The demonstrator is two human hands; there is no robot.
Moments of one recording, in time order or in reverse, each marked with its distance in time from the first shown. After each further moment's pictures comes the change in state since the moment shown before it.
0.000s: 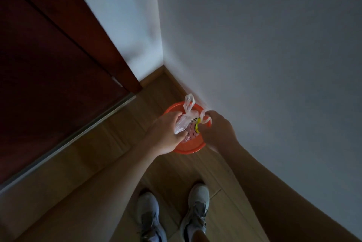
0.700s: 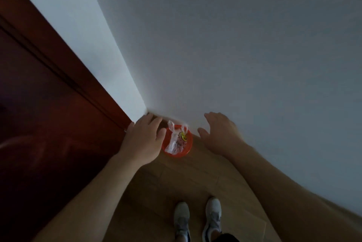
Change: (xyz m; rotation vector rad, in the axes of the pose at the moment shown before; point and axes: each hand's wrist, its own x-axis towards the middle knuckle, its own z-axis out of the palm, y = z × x) left_hand -0.305 0.192 -0.248 0.532 0.074 0.271; right_hand -0.376 -0.094 -0.194 -0.191 0.266 -0.063
